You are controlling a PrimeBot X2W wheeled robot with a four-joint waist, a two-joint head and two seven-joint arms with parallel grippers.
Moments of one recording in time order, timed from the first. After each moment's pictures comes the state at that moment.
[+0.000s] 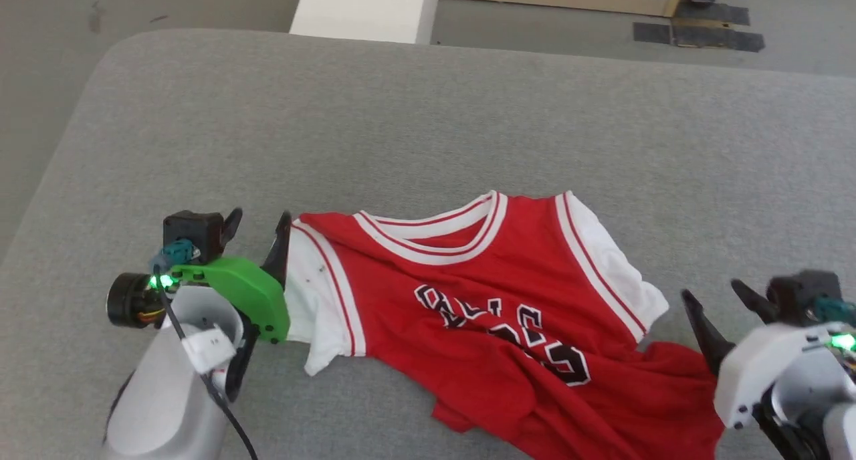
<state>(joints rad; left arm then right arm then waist) -0.39 0.27 -0.23 0.38 -0.35 -0.02 0.04 -0.02 -0.28 0.00 -0.04 0.24 0.13 0.36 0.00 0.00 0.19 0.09</state>
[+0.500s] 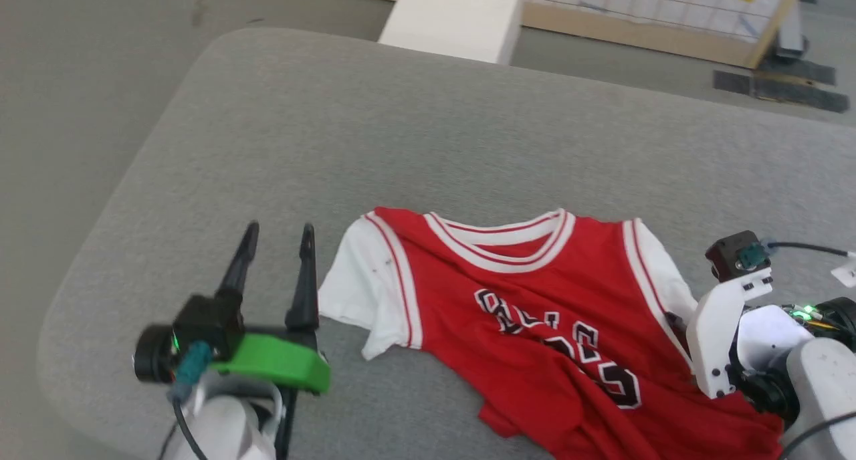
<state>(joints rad) -0.15 0.17 -0.21 0.09 -0.25 0.06 -0.26 -0.26 -0.34 0.16 0.25 0.24 0.13 0.67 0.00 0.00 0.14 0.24</state>
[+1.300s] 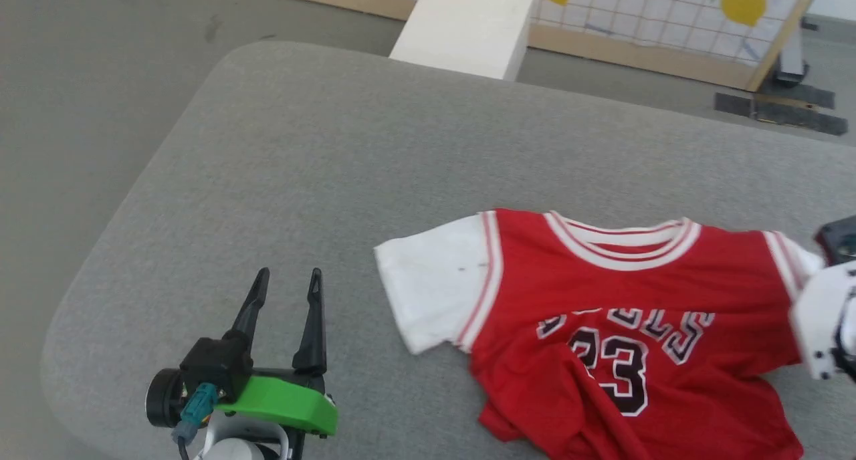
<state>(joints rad) -0.03 0.09 -0.16 0.06 -0.22 0.00 -0.26 -0.33 -0.48 0.05 0.45 0.08 0.13 0.52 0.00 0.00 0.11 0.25</state>
